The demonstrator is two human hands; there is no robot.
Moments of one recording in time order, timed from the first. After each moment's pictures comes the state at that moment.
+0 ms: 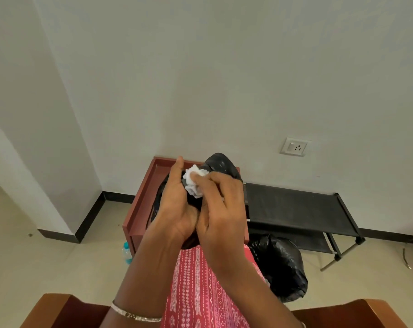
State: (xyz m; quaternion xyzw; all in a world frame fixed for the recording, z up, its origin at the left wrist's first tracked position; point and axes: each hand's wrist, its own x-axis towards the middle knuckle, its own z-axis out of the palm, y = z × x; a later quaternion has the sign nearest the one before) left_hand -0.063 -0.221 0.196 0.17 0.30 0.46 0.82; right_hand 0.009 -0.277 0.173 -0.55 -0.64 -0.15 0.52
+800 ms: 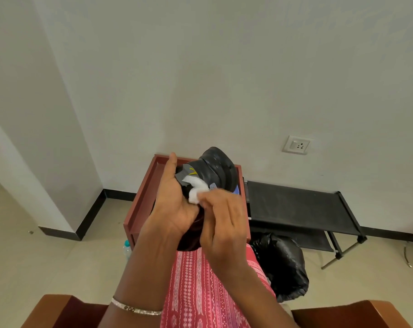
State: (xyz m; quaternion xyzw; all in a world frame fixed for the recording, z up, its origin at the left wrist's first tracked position) left_hand -0.070 -0.205 0.190 0.12 0.27 0.48 0.83; right_hand 0.018 -0.278 0.142 -0.50 -0.65 -0.14 0.56
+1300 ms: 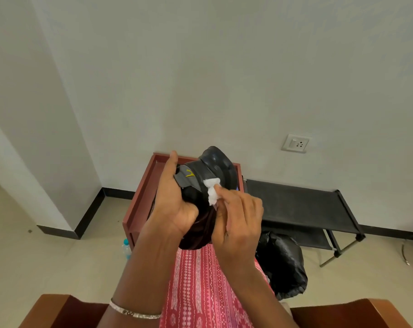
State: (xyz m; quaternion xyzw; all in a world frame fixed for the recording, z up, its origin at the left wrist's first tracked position) left_hand -0.067 -0.216 0.196 0.13 0.26 0.50 0.82; right_hand 0.036 -0.279 0.125 -0.57 -0.60 -0.18 0.54
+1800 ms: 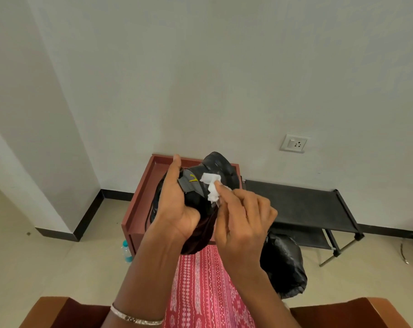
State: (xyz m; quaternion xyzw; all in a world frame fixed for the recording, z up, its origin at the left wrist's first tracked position) left_hand -0.061 -0.225 0.198 0.16 0.30 0.48 0.81; right_hand 0.042 -0.282 0.137 -0.59 -0.58 -0.26 0.49
